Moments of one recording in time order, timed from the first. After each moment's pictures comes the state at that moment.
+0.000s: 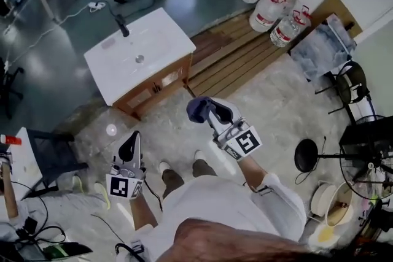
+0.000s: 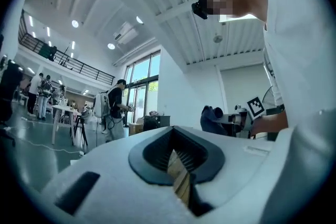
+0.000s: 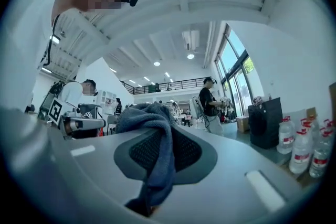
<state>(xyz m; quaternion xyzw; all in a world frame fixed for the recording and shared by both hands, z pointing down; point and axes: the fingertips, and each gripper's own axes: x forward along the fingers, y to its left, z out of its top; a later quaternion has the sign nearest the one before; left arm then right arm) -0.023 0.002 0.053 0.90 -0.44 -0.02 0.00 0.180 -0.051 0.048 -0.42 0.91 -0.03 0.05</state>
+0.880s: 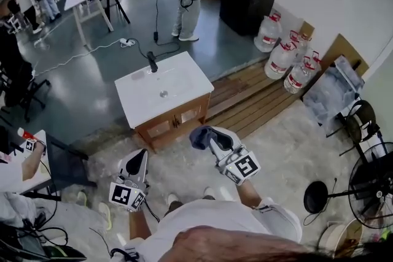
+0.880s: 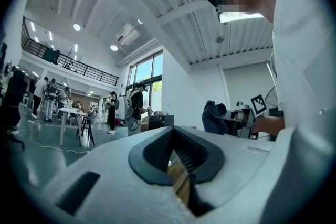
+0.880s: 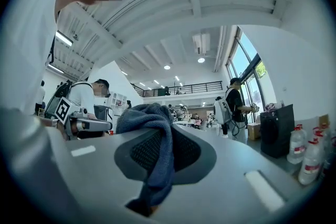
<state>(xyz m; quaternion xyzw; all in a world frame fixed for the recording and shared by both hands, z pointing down) -0.057 0.049 0.008 0.89 -0.46 -0.01 0.00 0.136 0.000 -0.011 -0.37 0.93 0.01 0.06</state>
